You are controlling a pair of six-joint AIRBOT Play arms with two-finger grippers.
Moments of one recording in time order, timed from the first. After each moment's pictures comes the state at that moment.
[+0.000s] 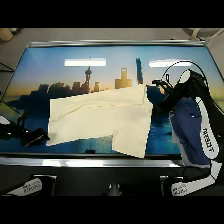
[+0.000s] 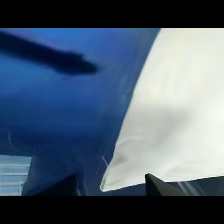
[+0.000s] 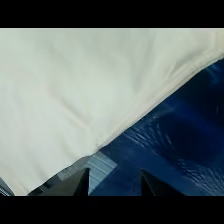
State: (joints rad) left arm 0.46 -1.27 0.72 1.24 -1.27 -1.33; right arm -0.04 -1.68 1.49 -1.24 1.57 0.95
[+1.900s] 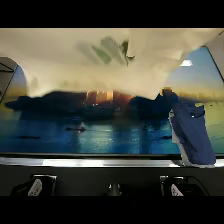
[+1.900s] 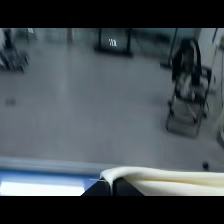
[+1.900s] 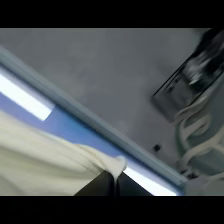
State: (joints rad) left arm 0.39 -0.72 1.65 1.01 -0.94 -1.39; right arm -0.05 -0.91 1.79 -1.38 0.96 0.93
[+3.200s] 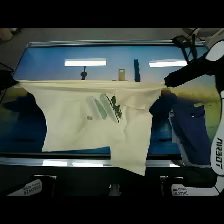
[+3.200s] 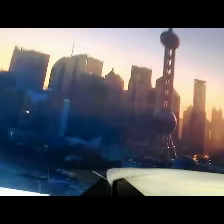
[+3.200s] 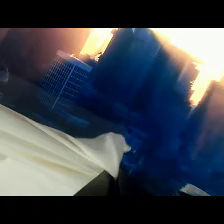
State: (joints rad) left arm 0.34 -1.25 1.51 1.26 -1.26 -1.44; right arm -0.04 -1.53 1.74 -1.31 1.41 1.07
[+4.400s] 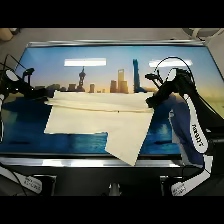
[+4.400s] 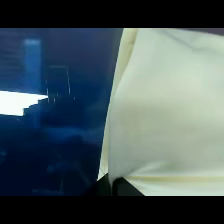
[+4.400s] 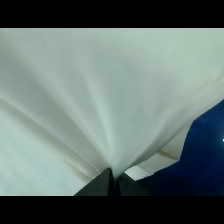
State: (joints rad) left arm 0.24 -1.79 1.65 1.34 -1.31 -1.39; right arm 0.06 -1.77 1.59 -1.34 1.39 1.07
